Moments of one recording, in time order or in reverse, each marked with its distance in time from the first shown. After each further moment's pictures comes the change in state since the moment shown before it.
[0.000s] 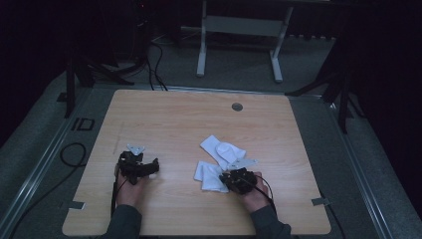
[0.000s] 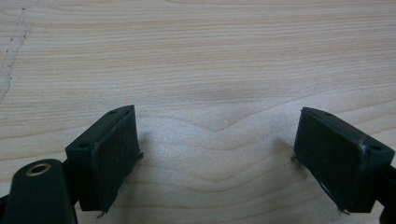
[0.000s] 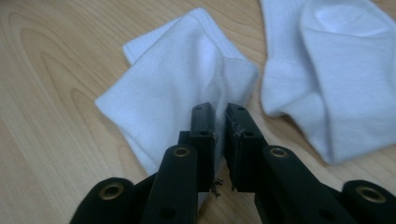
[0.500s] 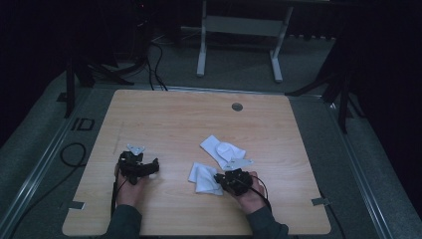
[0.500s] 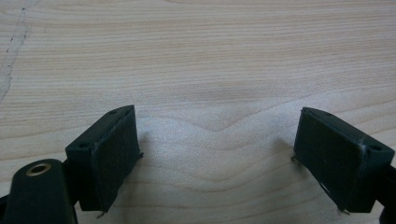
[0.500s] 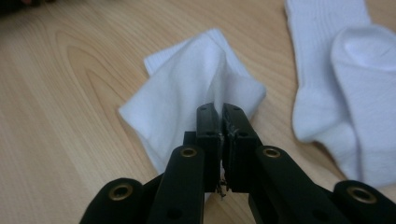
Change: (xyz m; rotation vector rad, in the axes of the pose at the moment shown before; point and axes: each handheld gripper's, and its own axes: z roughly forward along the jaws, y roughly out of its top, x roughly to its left) left arm 0.000 0.000 0.000 0.000 0.001 0.000; right arm 0.019 0.014 -0.008 -0.023 0.035 -0.031
